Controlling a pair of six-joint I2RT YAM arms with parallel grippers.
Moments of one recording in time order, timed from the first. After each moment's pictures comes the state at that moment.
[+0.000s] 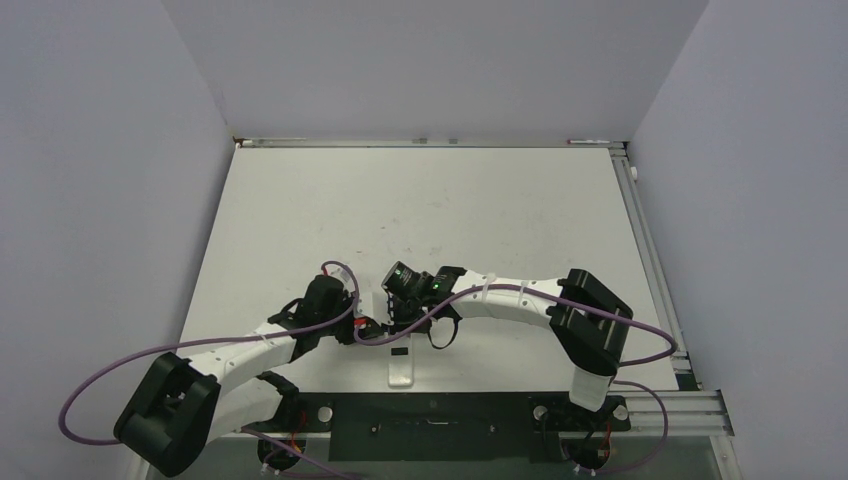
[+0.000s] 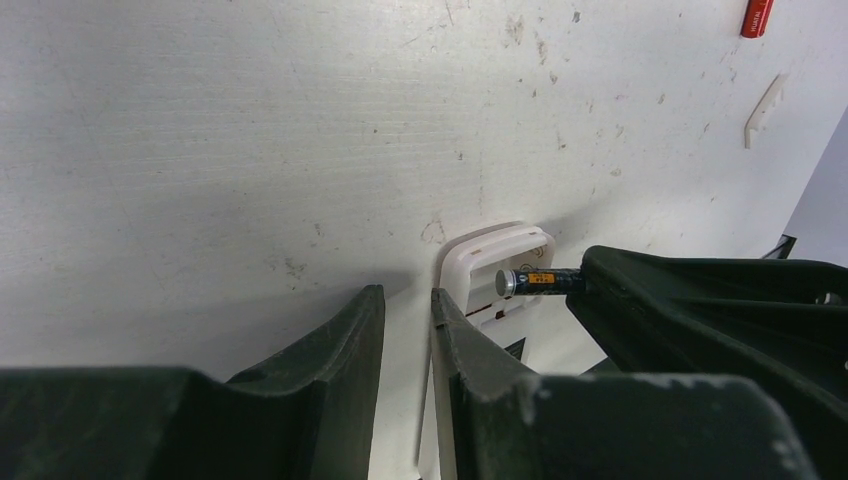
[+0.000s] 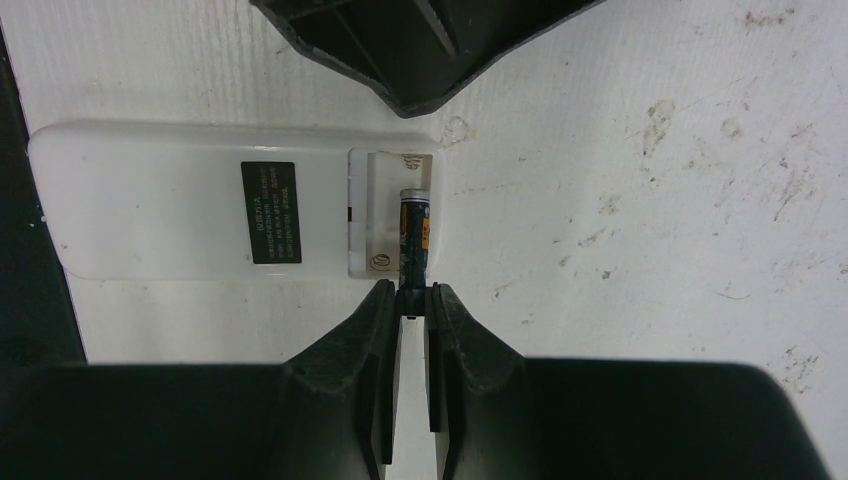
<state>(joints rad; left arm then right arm) -0.53 1.09 0.30 -0.06 0.24 -0.89 1.09 1.78 1.21 -0.54 -0.17 -0.57</state>
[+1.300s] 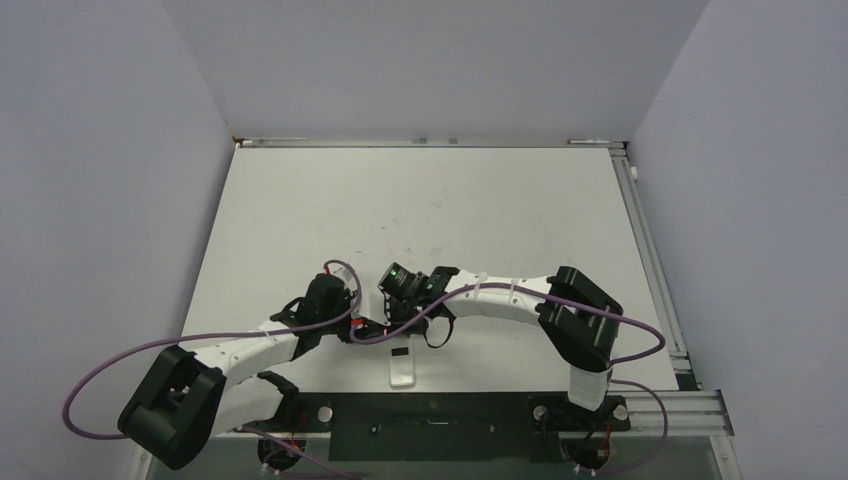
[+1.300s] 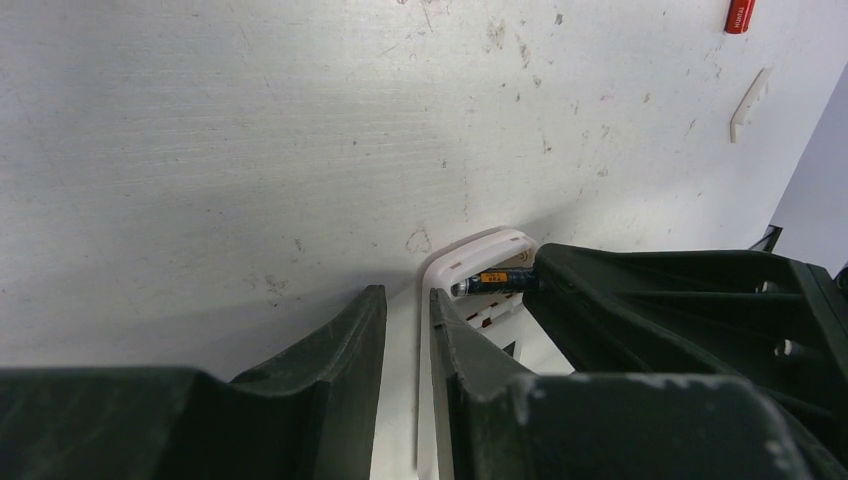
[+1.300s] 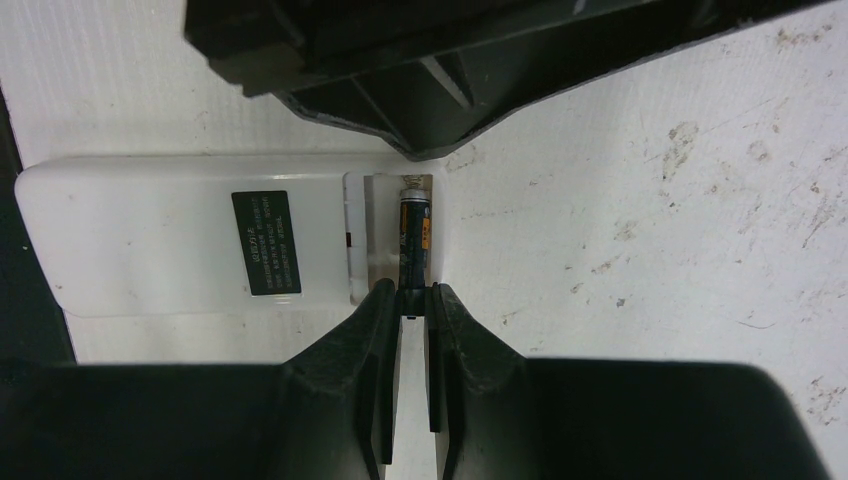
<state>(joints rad) -0.53 1.13 0.30 0.00 0.28 -0.89 1.09 1.83 1.23 -0.53 -0.19 -0.56</state>
